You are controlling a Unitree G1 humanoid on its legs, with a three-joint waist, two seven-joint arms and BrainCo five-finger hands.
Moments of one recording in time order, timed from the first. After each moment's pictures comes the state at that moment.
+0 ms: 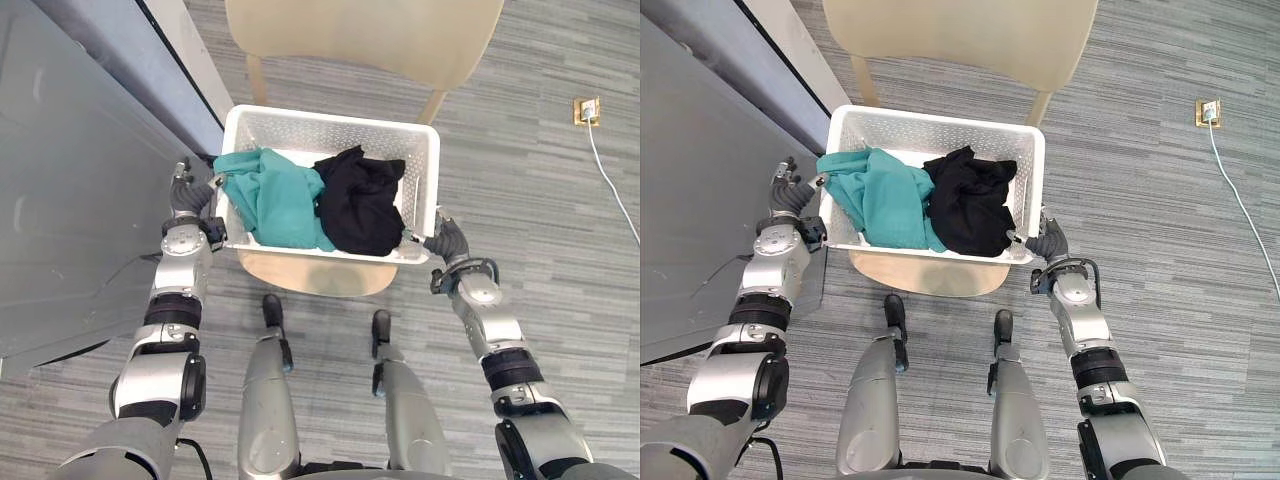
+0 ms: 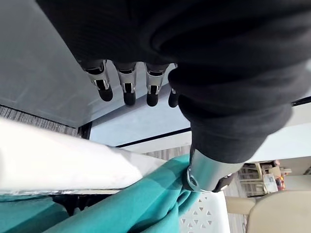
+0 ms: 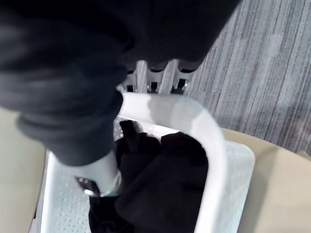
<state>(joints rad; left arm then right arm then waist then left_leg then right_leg) -0.74 0.39 0.17 0.72 -0.15 0.03 0.20 -0.44 -0.30 0.03 0.39 0.19 0.04 0.01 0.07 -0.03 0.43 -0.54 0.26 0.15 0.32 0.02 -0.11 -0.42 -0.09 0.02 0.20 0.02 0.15</state>
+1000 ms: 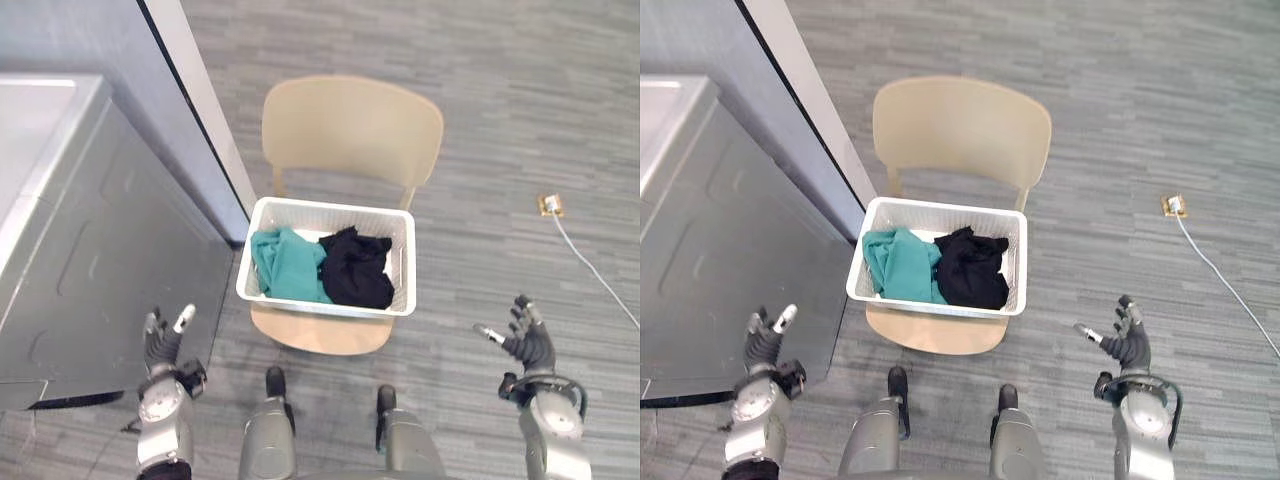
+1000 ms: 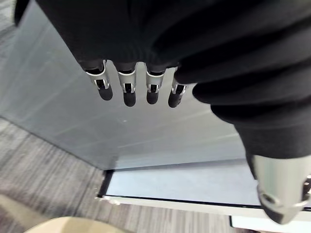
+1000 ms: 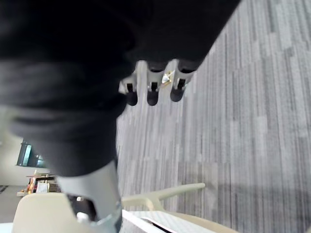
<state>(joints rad) 0.15 0.00 0.37 0.59 -0.14 -0.04 0.13 0.31 -0.08 -0.32 0.21 0.08 -0.02 0.03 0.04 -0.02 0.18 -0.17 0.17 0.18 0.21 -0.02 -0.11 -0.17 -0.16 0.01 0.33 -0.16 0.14</state>
